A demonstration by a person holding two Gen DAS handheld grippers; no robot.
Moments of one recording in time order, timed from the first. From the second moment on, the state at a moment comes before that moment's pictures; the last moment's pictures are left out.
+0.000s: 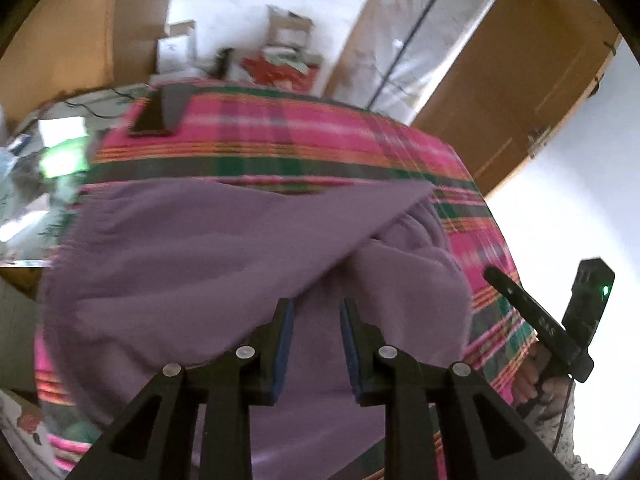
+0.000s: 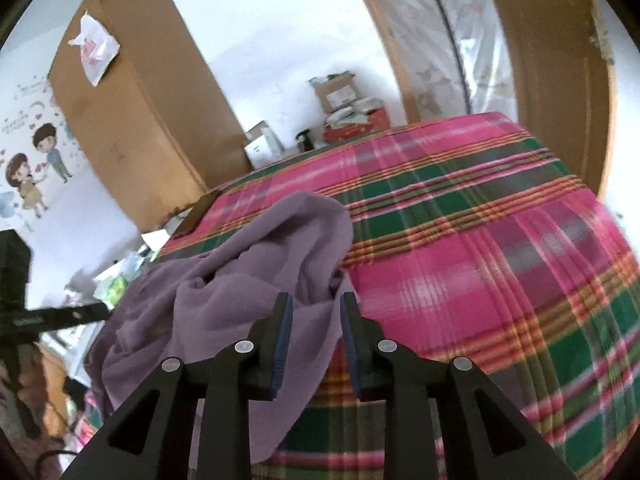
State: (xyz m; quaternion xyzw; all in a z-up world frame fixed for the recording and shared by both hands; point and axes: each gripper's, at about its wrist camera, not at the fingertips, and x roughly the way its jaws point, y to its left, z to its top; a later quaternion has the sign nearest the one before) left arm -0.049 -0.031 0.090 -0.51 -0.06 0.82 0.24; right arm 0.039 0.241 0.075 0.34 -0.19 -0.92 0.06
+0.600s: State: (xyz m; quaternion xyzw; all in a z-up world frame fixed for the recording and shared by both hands) left arm -0.099 0.010 0.055 -0.57 -0.15 0.78 0.22; right arm -0.039 0.255 0.056 0.38 -0.19 -0.89 0.15
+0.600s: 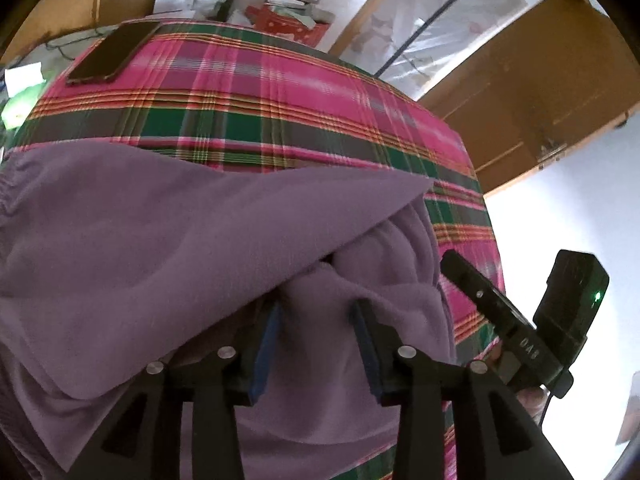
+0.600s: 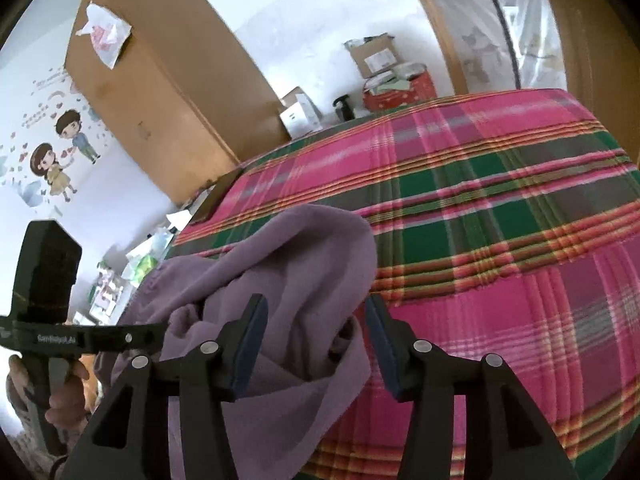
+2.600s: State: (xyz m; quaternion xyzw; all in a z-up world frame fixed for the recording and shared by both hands) left arm 0.002 -0.054 0.046 -0.56 -0.21 0.76 0.26; right arm -0.003 0.206 0.088 0.33 -0.15 -0.92 0.15
